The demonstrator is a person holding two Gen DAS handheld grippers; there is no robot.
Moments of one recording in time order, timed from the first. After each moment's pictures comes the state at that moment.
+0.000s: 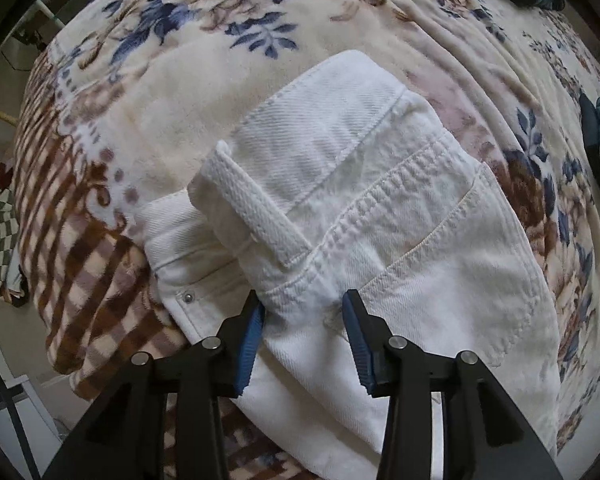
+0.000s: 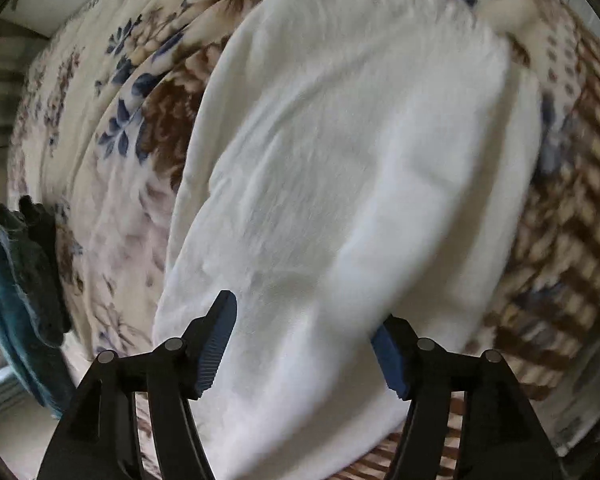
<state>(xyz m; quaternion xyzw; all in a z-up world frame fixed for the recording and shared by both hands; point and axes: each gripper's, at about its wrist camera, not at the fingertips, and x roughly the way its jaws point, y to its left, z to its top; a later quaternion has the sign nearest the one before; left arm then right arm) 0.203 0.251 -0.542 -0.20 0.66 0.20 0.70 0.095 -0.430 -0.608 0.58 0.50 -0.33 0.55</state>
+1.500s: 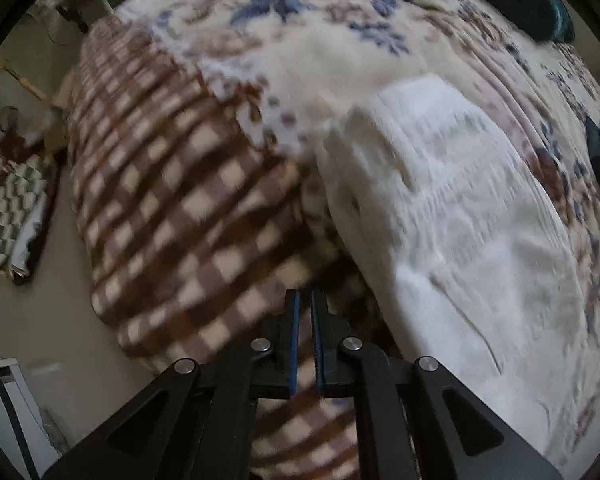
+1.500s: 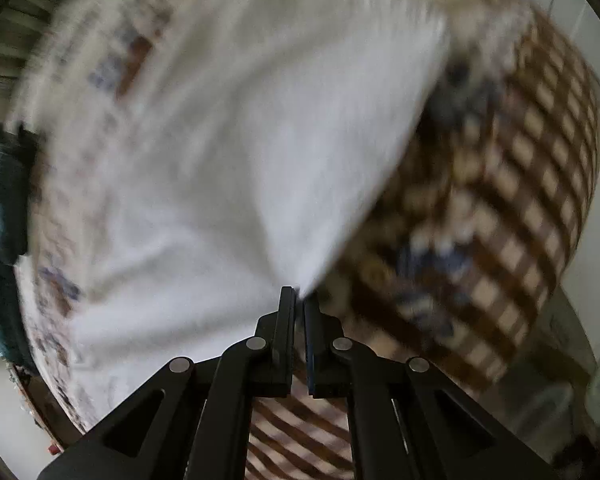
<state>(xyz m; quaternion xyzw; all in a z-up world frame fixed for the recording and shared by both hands) 0.080 0.300 -0.510 -0.21 0.62 0.24 0.72 0.000 -0.385 -0.611 0.49 0.58 -0.30 0.58</state>
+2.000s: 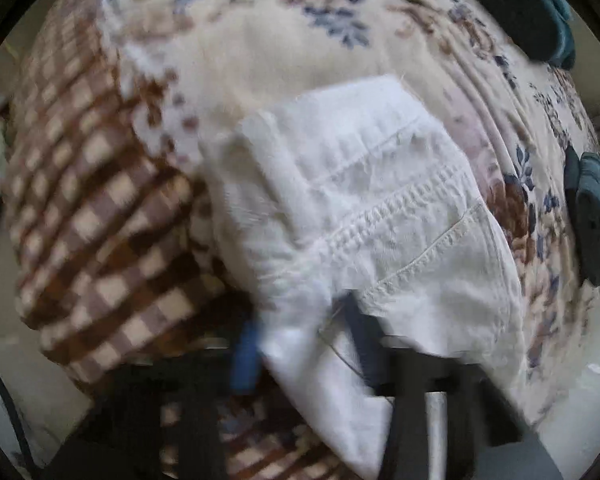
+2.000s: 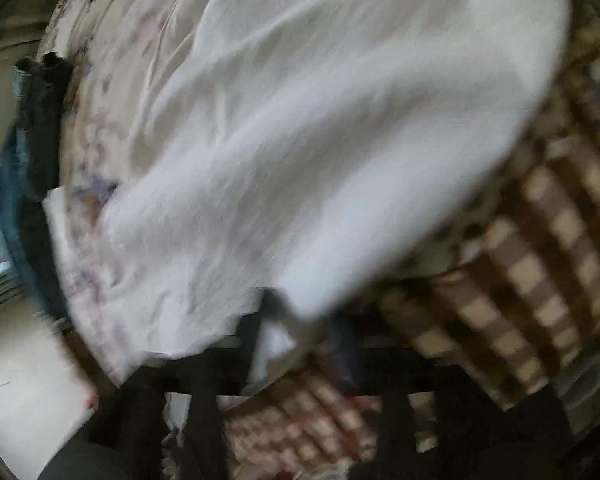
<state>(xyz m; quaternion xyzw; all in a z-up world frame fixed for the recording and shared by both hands) 0.132 0.275 -0.512 -0.28 0.61 0.21 0.71 0.045 -0.279 -0.627 0.54 0.58 -0.21 0.57</state>
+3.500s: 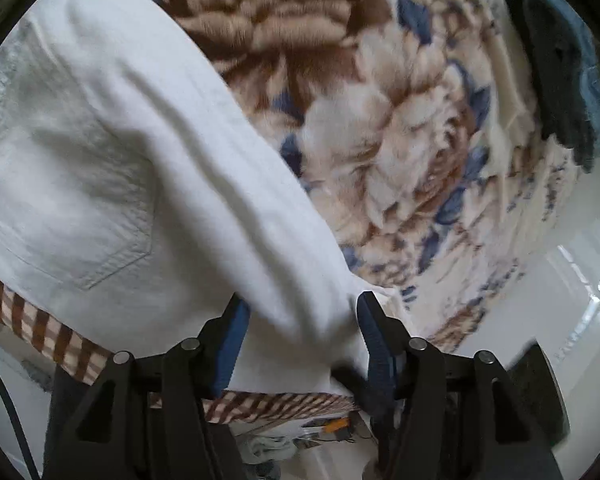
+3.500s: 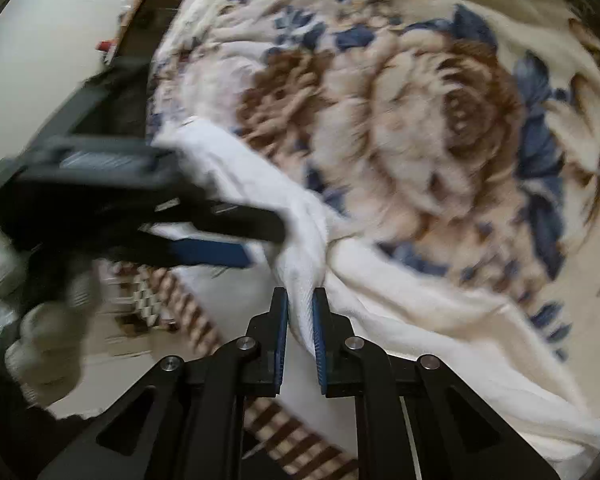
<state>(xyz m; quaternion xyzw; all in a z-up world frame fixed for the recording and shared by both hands) 0.226 0.076 -0.534 -0.32 0.81 0.03 0.50 0.297 -0.066 -0.545 0.15 0.70 0.33 0.61</state>
